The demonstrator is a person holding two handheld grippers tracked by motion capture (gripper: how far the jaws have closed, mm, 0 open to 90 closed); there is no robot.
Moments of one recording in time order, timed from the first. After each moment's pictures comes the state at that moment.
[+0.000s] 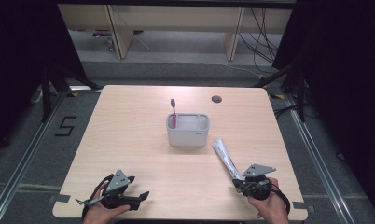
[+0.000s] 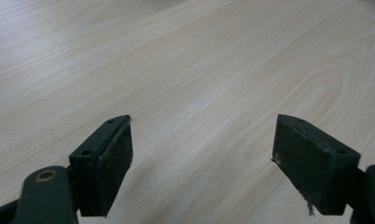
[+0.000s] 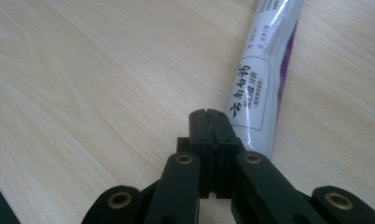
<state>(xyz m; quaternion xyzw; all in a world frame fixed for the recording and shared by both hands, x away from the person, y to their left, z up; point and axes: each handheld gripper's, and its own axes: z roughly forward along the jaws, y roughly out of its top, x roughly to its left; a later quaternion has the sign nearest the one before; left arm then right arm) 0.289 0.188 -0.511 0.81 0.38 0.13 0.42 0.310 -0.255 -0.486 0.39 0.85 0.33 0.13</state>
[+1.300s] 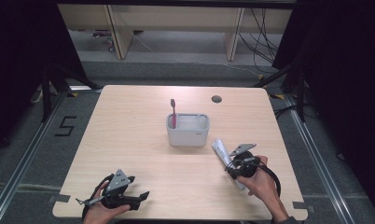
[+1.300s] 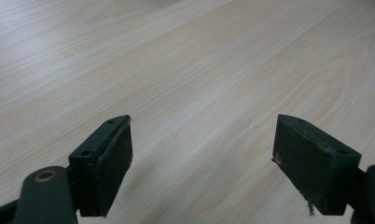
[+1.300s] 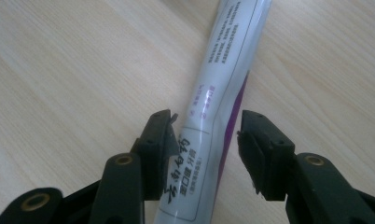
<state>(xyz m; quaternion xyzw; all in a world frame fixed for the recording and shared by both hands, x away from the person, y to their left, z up) 0.289 0.188 -0.512 0.81 0.38 0.13 0.42 0.370 -0.225 -0.466 0.39 0.88 0.22 0.15</state>
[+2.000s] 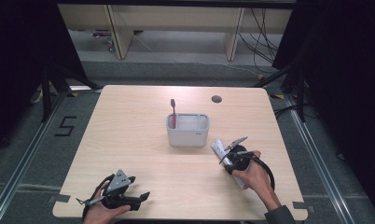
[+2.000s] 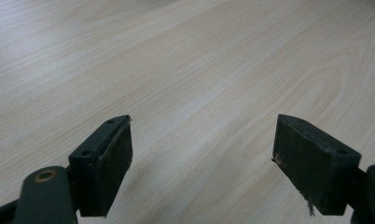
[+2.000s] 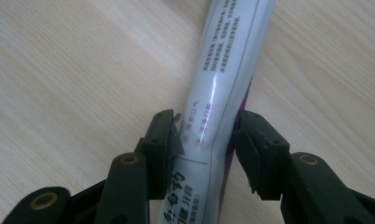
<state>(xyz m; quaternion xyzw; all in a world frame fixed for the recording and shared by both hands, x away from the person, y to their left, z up) 0.290 0.188 -0.511 0.82 0.37 0.13 0.41 0.394 -0.213 -0.474 0.42 0.88 0.17 0.12</state>
